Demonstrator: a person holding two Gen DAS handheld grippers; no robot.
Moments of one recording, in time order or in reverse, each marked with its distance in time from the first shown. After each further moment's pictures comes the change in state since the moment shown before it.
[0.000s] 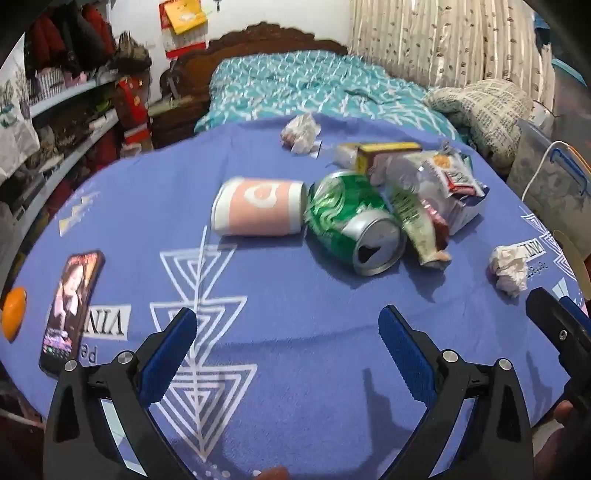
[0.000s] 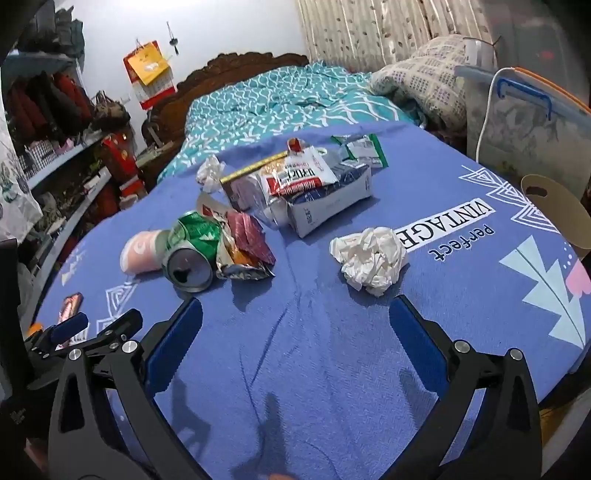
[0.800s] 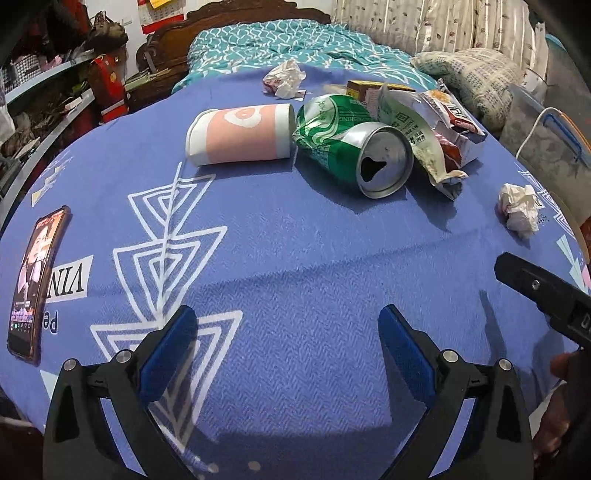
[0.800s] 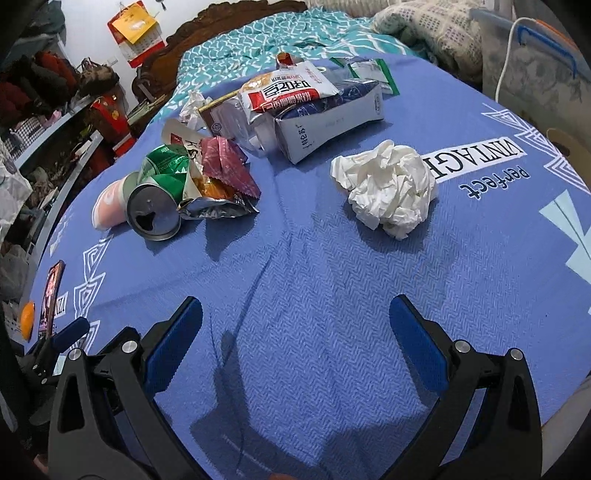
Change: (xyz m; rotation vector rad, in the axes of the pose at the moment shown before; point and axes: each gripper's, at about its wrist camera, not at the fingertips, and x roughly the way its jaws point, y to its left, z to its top) left arm 0.029 0.003 -0.042 0.051 0.100 -0.058; right arm 0.054 -0.006 -0.019 0.017 0.222 0.015
